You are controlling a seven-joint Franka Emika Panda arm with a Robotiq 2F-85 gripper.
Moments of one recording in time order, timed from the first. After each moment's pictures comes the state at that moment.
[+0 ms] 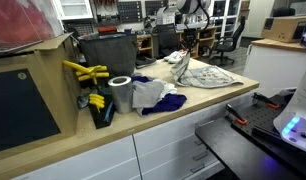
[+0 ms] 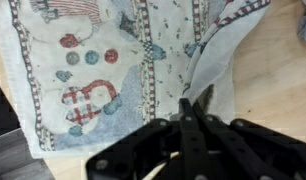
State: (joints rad) arm 0.04 0.42 -0.07 -1.78 0.06 2.09 0.34
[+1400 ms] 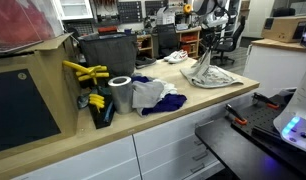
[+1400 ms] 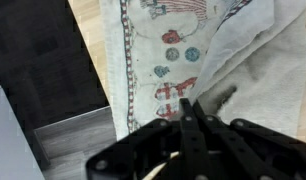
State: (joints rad) arm -0.06 0.36 -0.14 -1.87 -0.12 2.07 0.24
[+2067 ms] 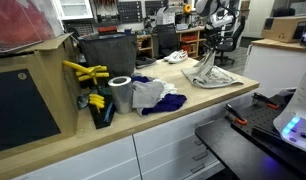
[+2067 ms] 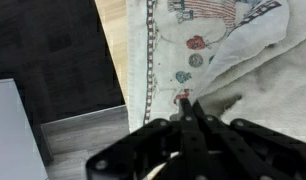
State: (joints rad) arm -0.08 0.36 -0.14 -1.88 -0.17 2.05 0.18
